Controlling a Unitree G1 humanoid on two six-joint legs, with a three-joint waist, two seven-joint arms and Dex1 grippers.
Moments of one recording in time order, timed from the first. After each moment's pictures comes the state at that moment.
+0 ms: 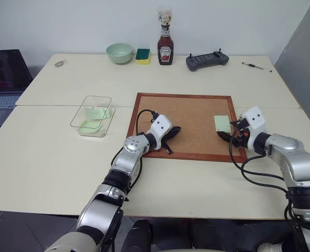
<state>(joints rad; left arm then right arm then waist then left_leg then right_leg) -0.66 0.15 -0.19 0.62 0.01 -0.09 -0.68 -0.40 -0.60 -0.05 -0.01 0.23 0.60 0.66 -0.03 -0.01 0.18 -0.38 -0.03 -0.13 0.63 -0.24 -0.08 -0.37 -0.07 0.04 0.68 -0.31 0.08</state>
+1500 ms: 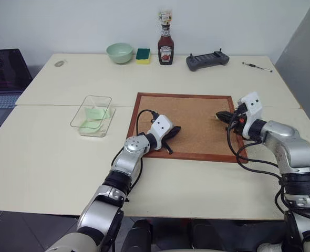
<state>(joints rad) -0.65 0.14 -0.19 0.61 0.02 -0.09 -0.69 -0.53 -0.58 -0.07 0.01 0.32 0.63 0.70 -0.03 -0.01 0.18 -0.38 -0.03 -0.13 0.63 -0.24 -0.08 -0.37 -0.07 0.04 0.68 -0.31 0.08</state>
